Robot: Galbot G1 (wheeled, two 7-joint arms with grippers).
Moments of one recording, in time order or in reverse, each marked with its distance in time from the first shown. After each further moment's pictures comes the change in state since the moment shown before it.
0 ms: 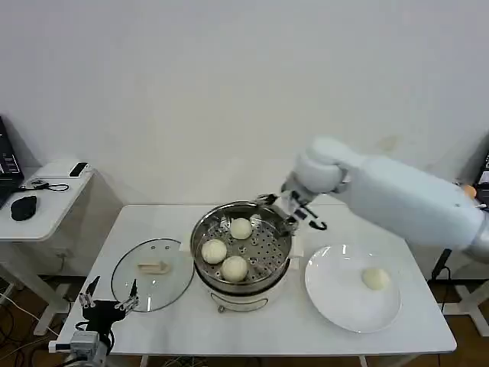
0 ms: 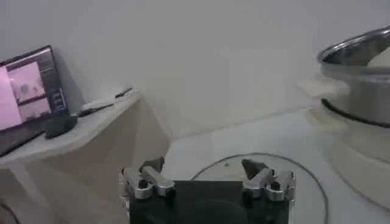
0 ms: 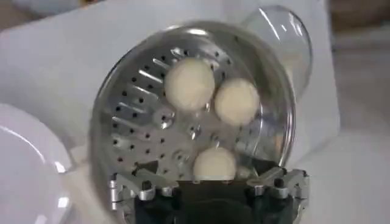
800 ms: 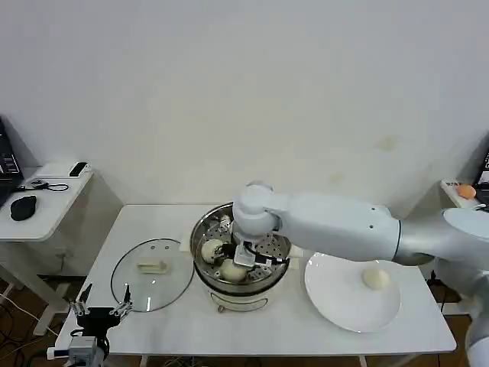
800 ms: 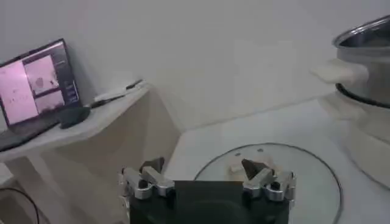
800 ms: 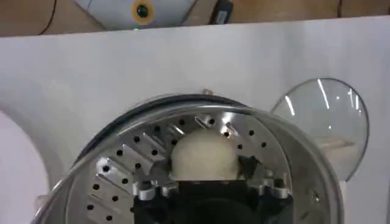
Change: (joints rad) left arm 0.003 -0.038 -0.031 0.033 0.030 -0.014 -0.027; right arm -0.035 0.366 -0.183 -0.037 -0.225 0.425 0.045
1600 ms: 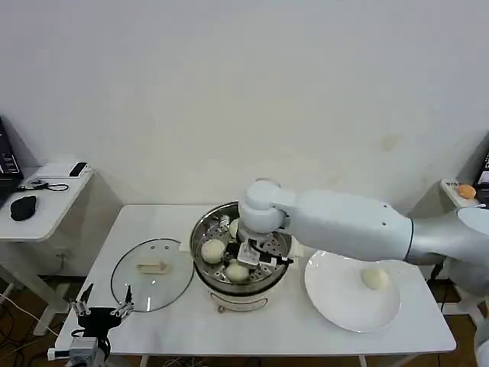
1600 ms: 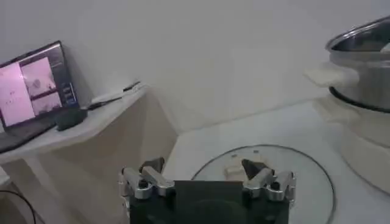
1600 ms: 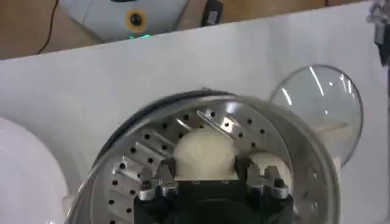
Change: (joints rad) left arm 0.009 0.002 0.007 -0.013 0.004 0.000 -0.002; right arm 0.001 -0.021 -0.010 0.044 0.040 -0.033 -0.033
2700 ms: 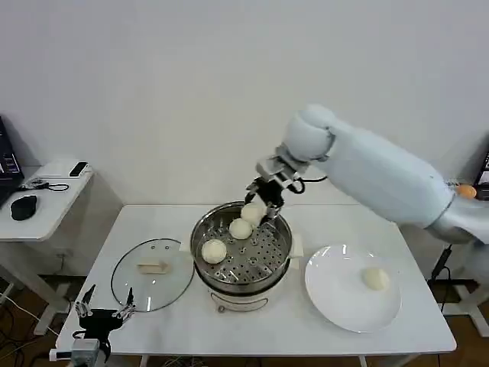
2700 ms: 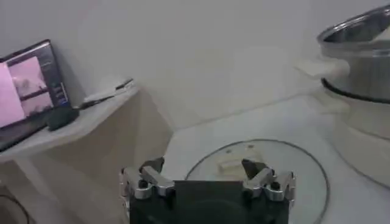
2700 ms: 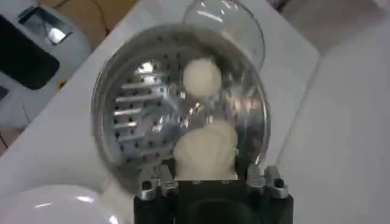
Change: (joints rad) left arm 0.011 0.010 0.002 -0.006 0.003 -0.002 0.000; right arm 0.046 -0.045 0.252 -0.193 0.226 -0.250 -0.127
